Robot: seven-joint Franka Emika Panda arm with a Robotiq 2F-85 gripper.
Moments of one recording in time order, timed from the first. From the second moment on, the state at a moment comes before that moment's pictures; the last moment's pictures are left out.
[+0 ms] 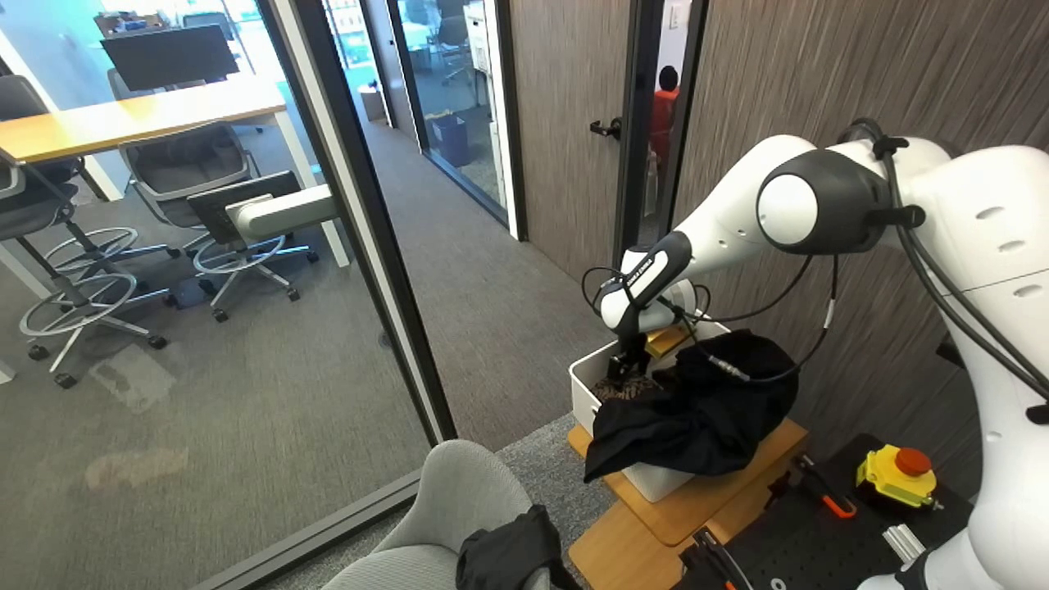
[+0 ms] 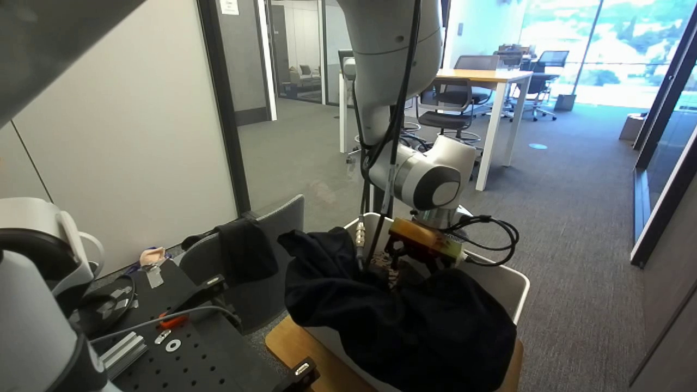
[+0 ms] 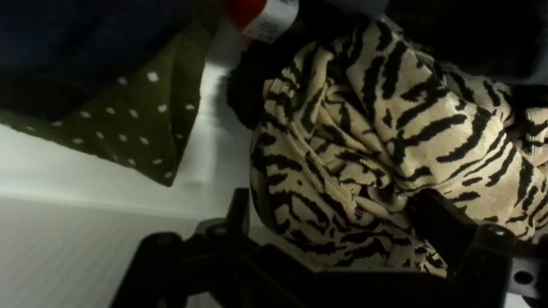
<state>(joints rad) -0.19 0.92 0.09 -1.79 0.02 2.56 -0.39</state>
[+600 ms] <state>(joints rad) -0.18 0.93 0.10 -1.76 0.01 2.56 -0.39</state>
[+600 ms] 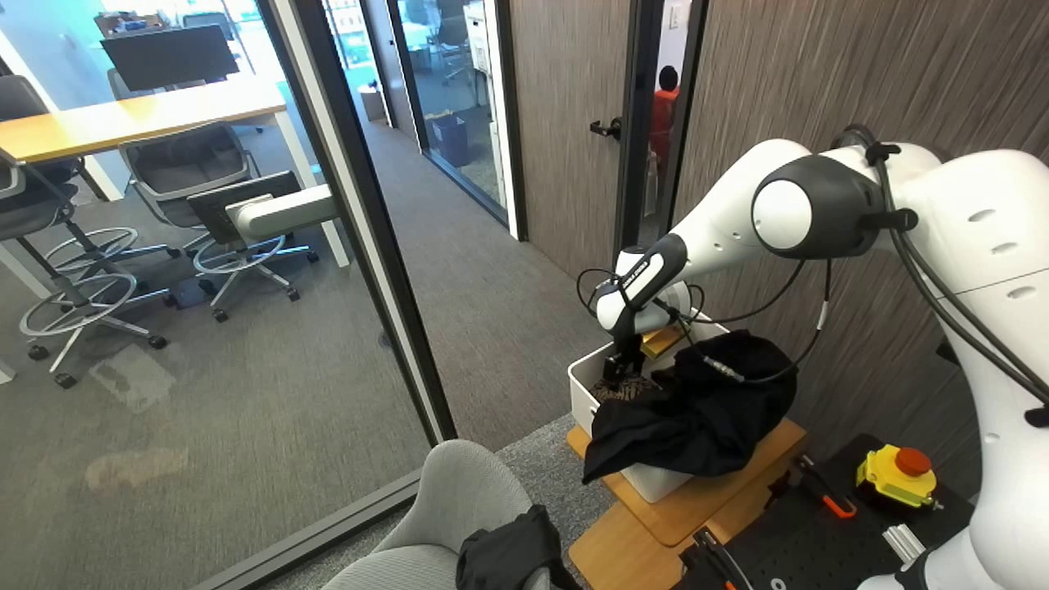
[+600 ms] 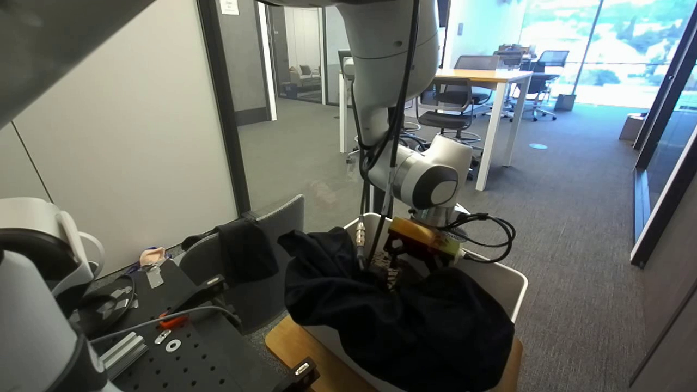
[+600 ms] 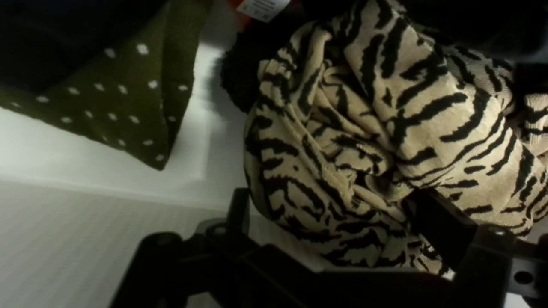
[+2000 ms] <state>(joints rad) -0.14 0.94 0.10 -1.85 0.01 2.60 -0.38</state>
